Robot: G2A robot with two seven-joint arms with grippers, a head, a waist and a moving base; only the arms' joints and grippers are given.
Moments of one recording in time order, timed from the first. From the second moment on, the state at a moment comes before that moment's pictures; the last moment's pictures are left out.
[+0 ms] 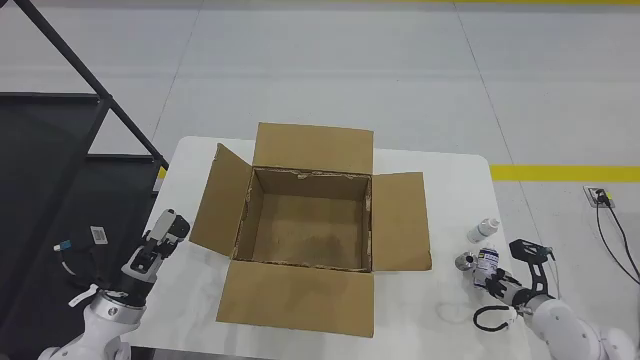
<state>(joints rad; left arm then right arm) 1.56 -1.21 -1.81 -1.92 -0.08 -0.33 -0.40 -1.37 -1.30 1.86 -1.63 -0.93 -0.11 0.90</state>
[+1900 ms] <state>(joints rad) 1.59 -1.20 -1.91 -1.88 -0.20 -0.37 -0.34 -1.17 -1.20 1.73 -1.54 -0.11 -0.45 1.14</state>
